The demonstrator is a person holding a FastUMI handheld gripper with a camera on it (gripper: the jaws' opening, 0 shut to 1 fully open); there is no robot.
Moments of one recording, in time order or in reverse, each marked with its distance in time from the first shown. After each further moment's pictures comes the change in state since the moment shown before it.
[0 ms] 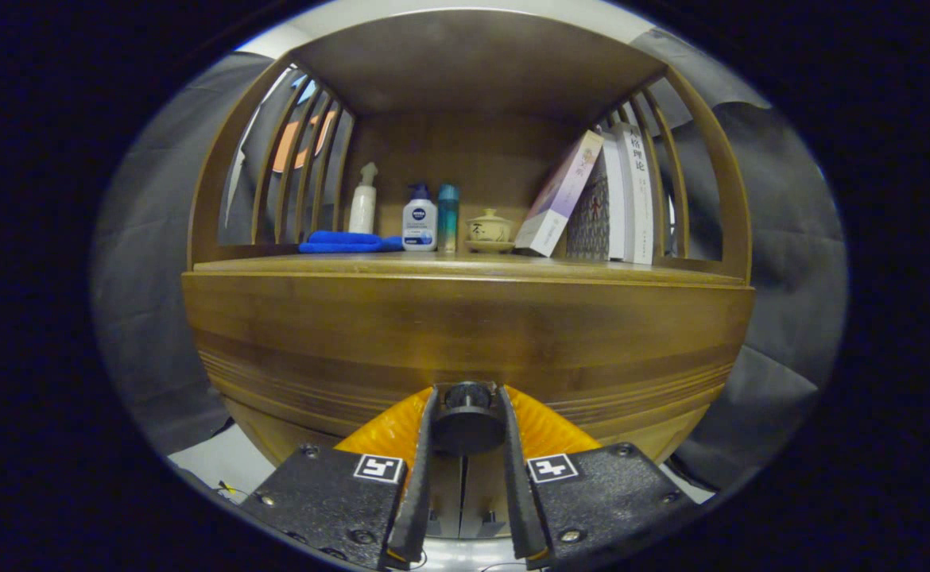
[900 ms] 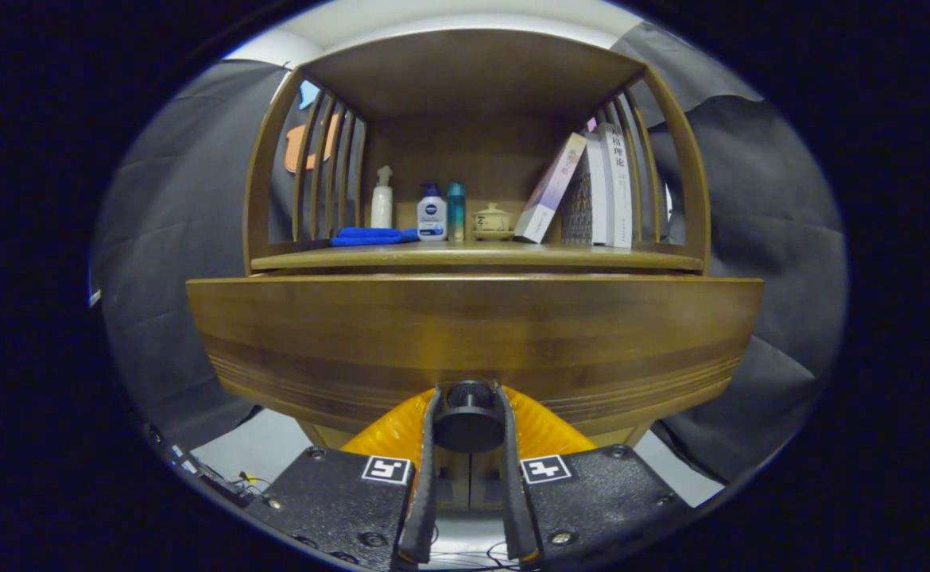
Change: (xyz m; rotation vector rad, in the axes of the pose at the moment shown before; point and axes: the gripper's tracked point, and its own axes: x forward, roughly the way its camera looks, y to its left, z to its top) arm -0.095 -0.001 -0.021 0.016 0.050 0.040
